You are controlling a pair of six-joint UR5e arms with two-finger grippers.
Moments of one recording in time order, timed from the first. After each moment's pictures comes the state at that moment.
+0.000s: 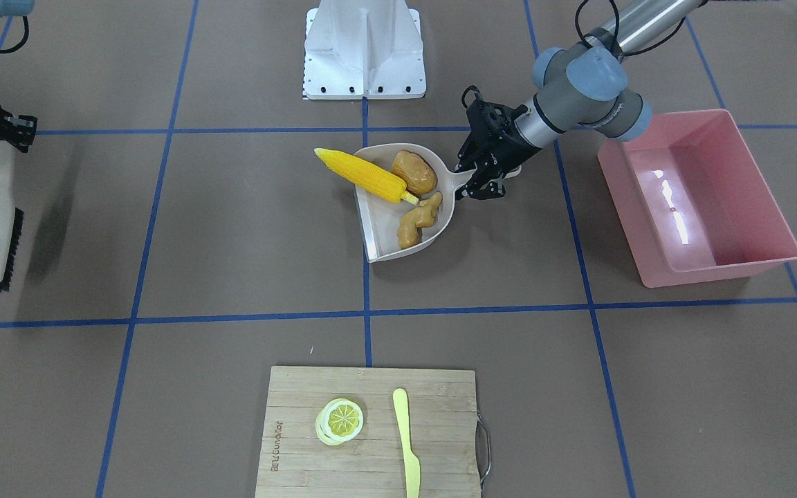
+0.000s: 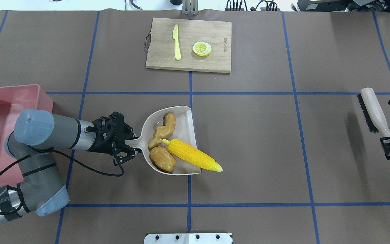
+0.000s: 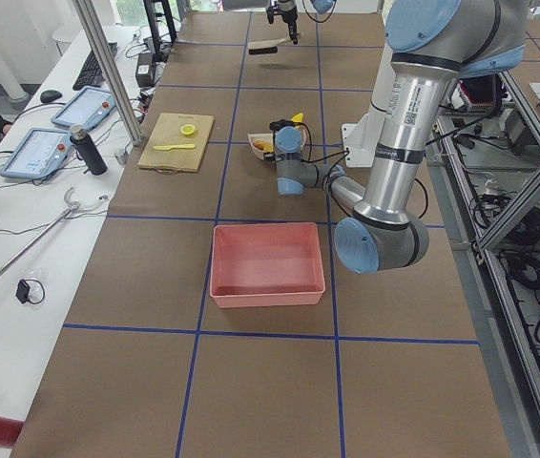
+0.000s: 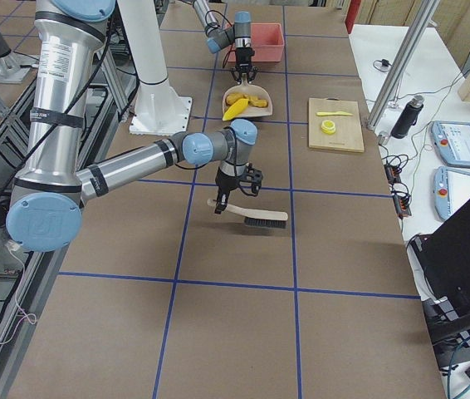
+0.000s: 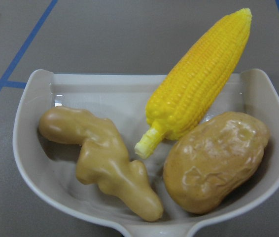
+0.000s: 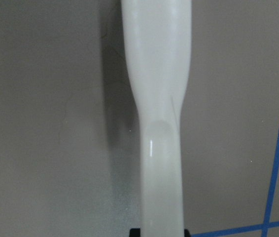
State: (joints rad) left arm -0.53 -1.86 -1.66 -2.61 -1.99 -0.02; right arm 0.96 -1.76 2.11 -1.78 2.18 0.59
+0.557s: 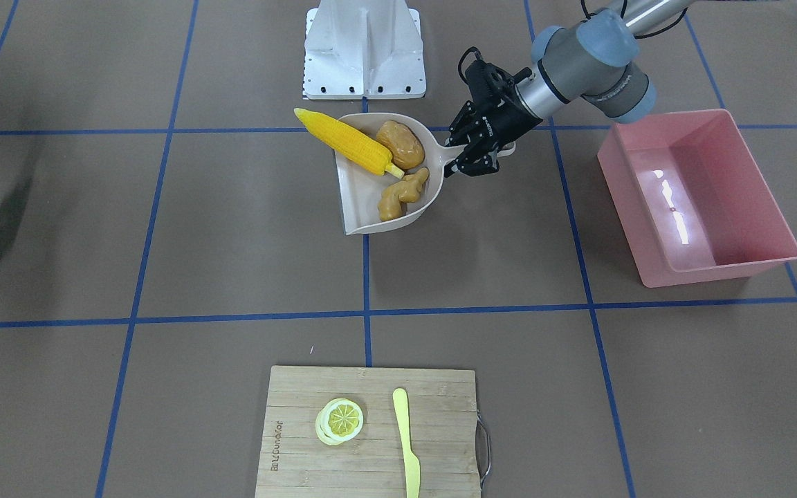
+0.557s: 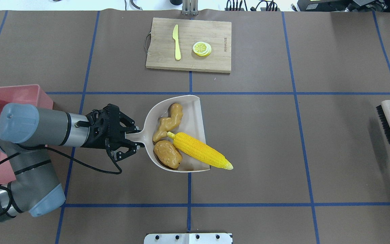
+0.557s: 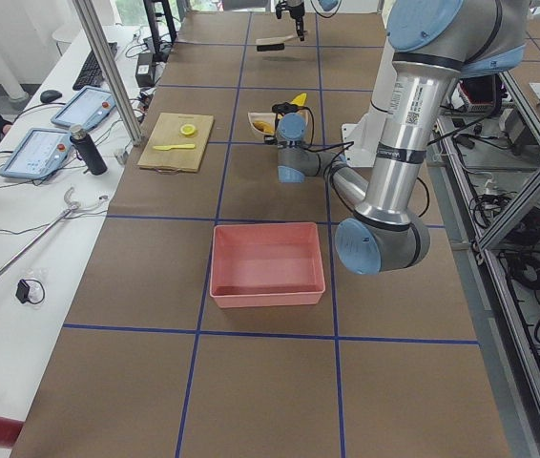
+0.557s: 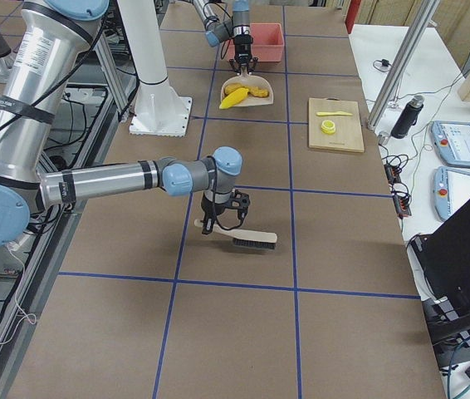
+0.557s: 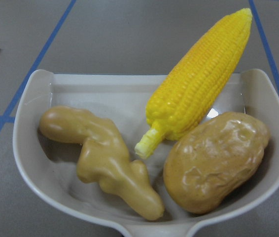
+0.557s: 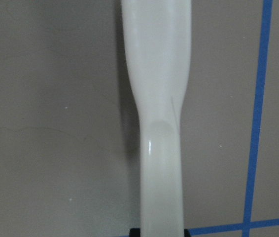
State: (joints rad) left arm -0.56 -1.85 -1.77 -2.62 -1.98 -0.01; right arm 1.02 -1.97 2.01 -1.43 2.26 0.58
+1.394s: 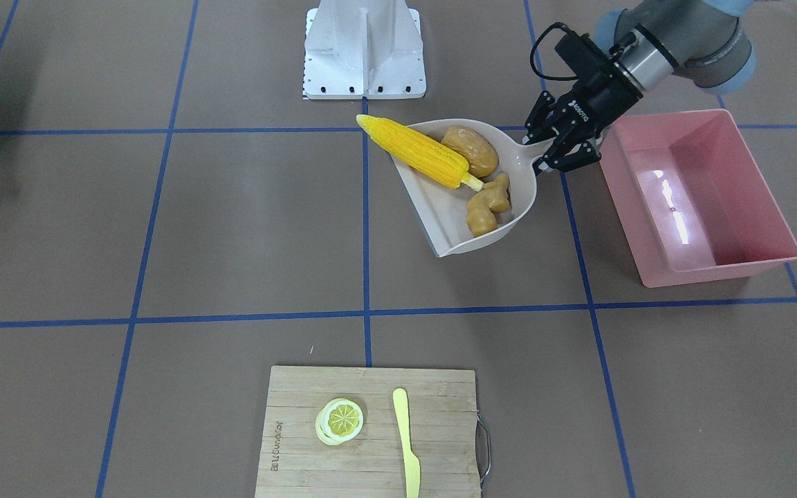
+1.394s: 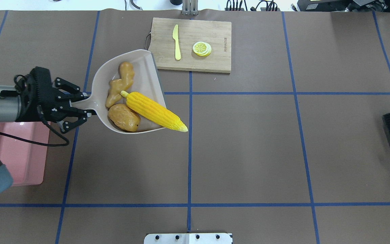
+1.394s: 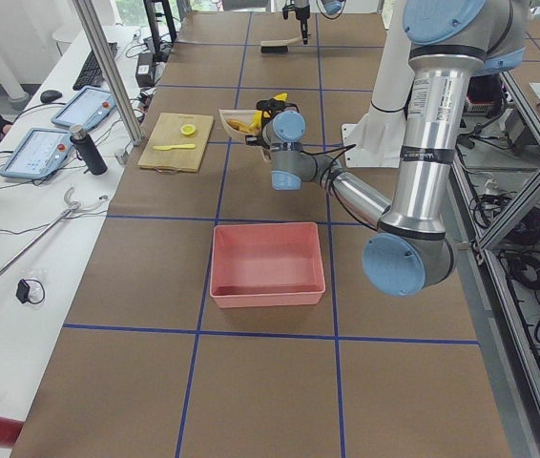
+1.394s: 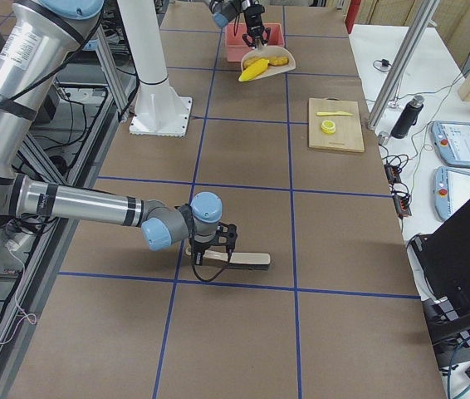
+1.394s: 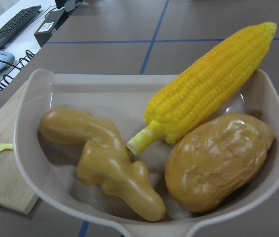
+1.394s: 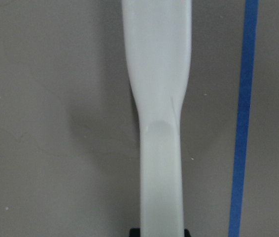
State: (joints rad) left arm -0.76 -1.64 -1.94 -2.63 -1.99 -0.09; right arm 1.06 -2.03 1.78 -1.03 2.34 0.57
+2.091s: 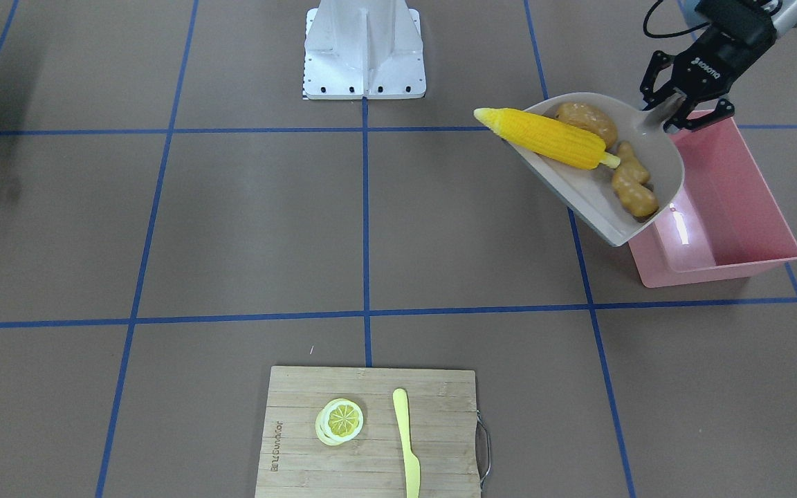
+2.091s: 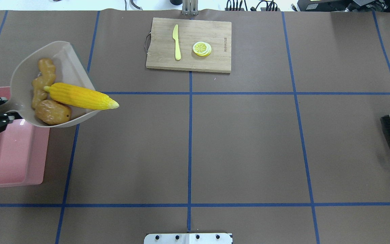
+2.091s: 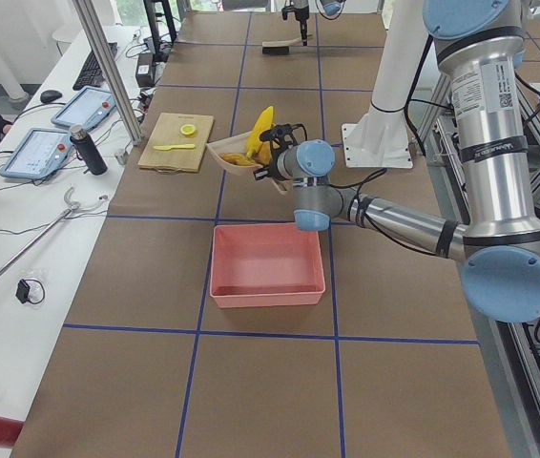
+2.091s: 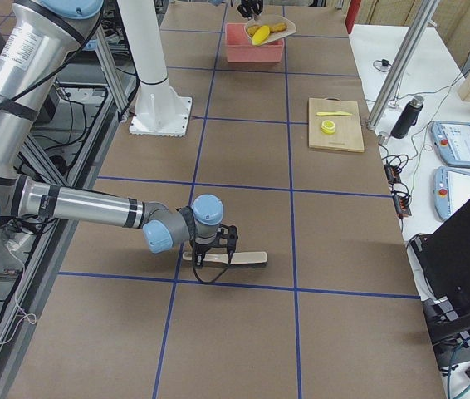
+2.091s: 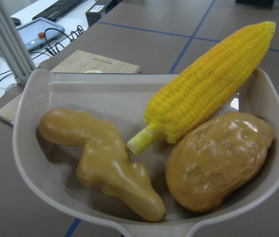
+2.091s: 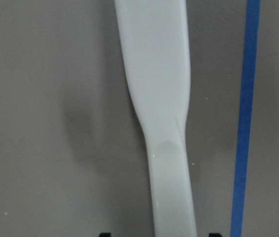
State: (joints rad) left arm -0.97 -1.29 -2.01 -2.85 -2.09 -0.29; right arm 1.07 -2.02 1.77 -1.03 2.35 0.57
